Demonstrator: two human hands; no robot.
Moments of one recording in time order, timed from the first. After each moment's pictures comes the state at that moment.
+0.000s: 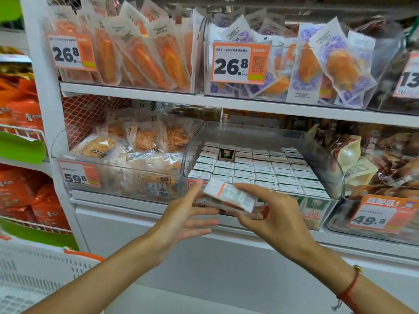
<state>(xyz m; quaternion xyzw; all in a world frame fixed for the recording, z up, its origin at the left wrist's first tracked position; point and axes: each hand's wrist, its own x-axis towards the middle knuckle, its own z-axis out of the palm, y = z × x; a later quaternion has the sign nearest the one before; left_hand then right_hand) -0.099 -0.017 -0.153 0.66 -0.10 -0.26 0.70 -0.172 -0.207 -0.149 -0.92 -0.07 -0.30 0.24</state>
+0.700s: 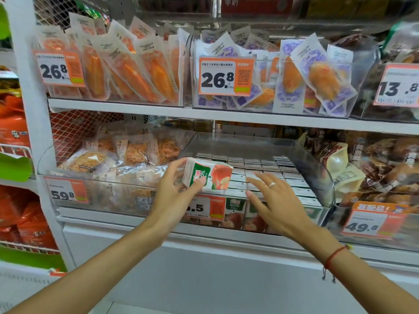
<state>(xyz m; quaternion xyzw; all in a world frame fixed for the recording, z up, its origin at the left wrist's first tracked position) -0.070 -0.037 -0.130 0.67 -0.22 0.01 0.71 -0.128 -0.267 -0.153 -0.98 0.06 -0.19 0.05</state>
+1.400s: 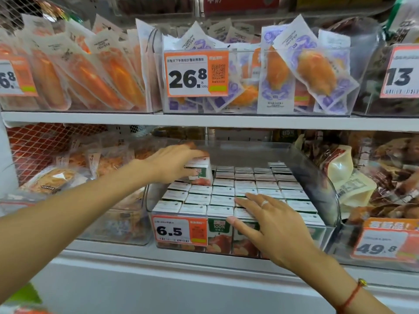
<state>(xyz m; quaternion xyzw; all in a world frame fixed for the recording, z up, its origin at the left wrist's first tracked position) 0.064 -0.102 -0.075 0.88 -0.45 0.14 0.01 -0.122 -0.285 -0.163 -0.98 0.04 -0.19 -0.01</state>
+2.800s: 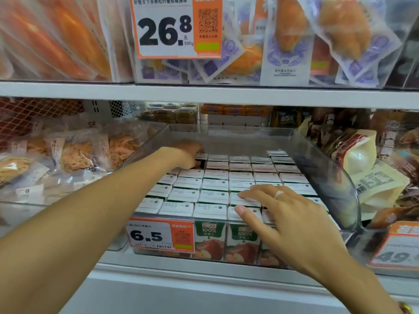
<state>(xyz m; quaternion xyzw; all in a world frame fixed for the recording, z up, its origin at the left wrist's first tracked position) 0.138 -0.188 -0.123 0.94 -0.34 0.00 0.04 -0.121 -0.304 -0.159 -0.97 0.05 -0.23 0.02</state>
